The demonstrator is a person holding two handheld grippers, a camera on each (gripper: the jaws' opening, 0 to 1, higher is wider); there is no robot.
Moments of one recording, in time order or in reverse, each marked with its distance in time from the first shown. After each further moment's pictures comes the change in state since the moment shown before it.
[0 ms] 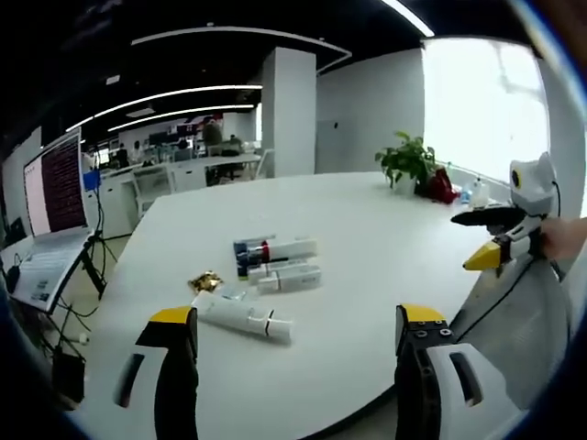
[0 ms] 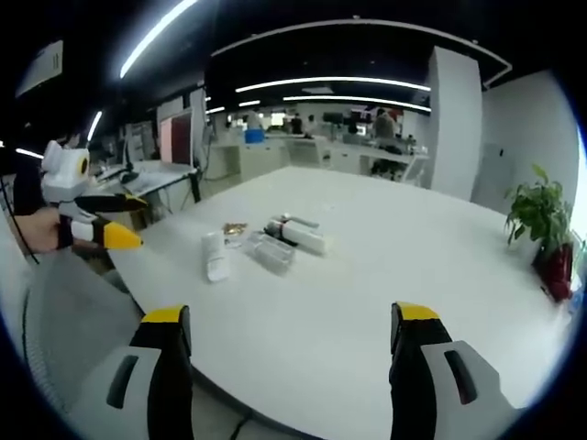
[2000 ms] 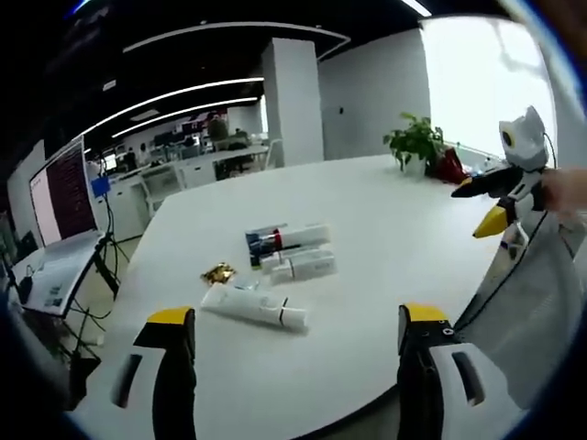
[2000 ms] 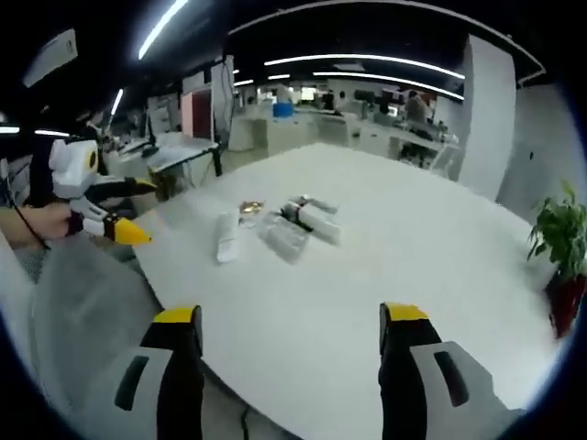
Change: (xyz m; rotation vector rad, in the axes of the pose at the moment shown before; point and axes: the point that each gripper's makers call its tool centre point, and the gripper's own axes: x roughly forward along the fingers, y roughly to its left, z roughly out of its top) left arm 0.001 0.011 -0.013 0.044 0.052 0.070; right arm 0.015 -0.012 0.012 -0.098 0.115 0.146
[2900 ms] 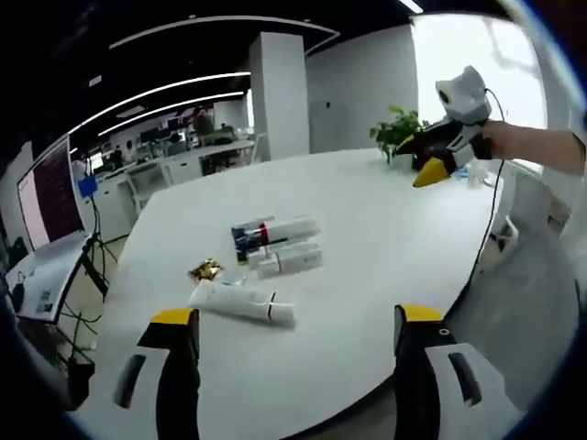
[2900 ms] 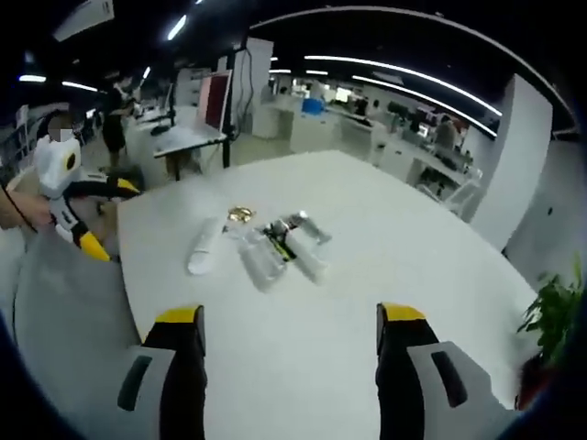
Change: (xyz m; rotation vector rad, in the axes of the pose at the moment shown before) left arm 0.002 -0.009 -0.004 0.040 0.033 -0.068; right arm 0.054 -0.048 0.057 -0.219 0.054 0.056
